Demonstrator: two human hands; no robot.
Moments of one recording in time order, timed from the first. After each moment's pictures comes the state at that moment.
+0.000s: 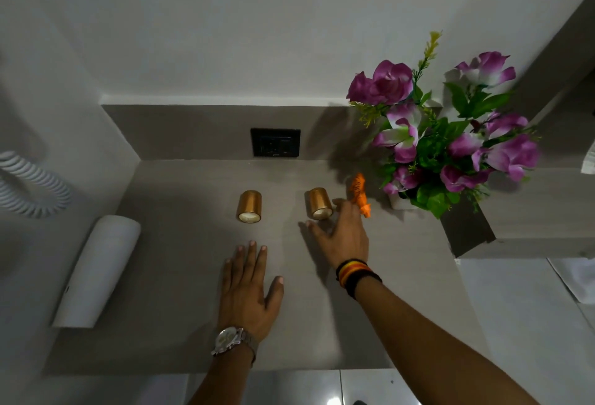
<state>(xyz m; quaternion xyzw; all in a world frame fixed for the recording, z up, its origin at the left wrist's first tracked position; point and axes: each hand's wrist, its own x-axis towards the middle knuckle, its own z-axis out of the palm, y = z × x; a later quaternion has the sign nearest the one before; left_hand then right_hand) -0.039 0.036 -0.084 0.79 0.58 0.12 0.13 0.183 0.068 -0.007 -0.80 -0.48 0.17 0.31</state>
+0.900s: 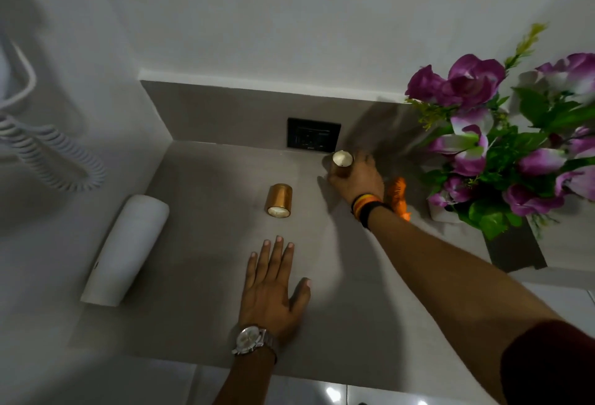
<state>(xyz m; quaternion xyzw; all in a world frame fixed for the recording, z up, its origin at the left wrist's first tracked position) -0.038 0.036 -0.079 0.79 0.58 0.12 0.14 0.187 0.198 0.017 -0.80 -0.51 0.19 0.24</state>
